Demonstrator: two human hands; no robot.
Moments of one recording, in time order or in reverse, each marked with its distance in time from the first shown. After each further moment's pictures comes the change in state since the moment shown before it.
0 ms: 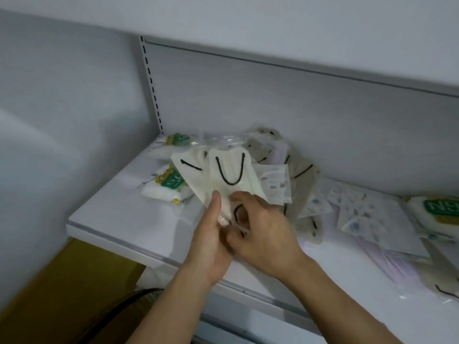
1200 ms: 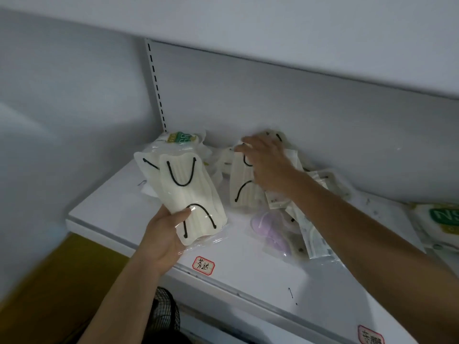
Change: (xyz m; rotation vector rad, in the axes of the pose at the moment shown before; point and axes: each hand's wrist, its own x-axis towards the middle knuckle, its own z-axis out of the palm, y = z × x) left_hand 0.018 0.042 -0.075 0.156 0.056 0.065; right_hand 0.139 0.071 -0.021 -0.491 -0.260 -0.096
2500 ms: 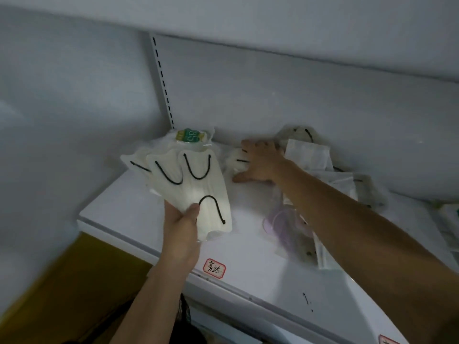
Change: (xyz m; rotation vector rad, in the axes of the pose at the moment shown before) left_hand 0.008 -0.014 0.028 0.063 0.332 0.243; right_hand 0.061 -0.003 0.042 0.075 -0.214 0.164
